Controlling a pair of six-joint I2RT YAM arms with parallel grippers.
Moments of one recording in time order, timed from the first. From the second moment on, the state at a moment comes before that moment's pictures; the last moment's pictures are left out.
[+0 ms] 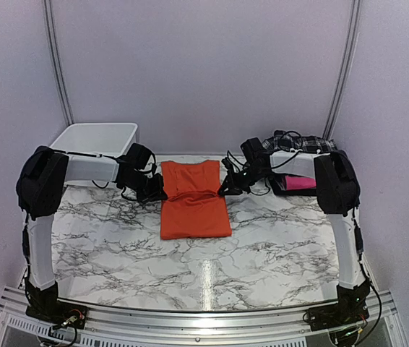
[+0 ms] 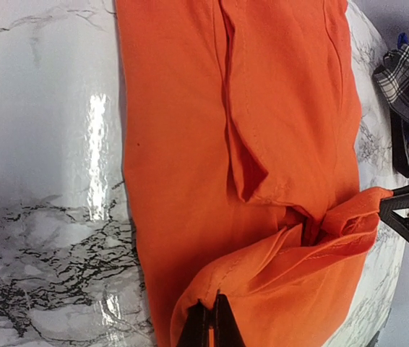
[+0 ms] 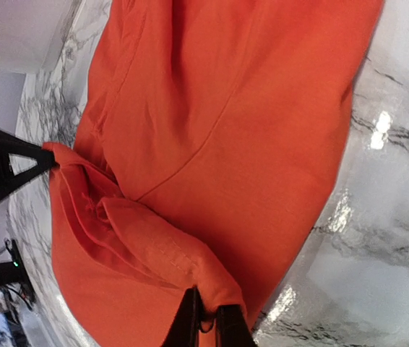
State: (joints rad) left arm -0.47 2.08 1.44 -0.31 0.31 -0.69; right arm 0.44 2.32 1.82 -0.51 -0.62 0.31
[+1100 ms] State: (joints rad) left arm -0.52 2.22 1.54 -0.22 0.34 -0.58; right arm 0.54 2.15 1.42 -0.35 -0.78 0.34
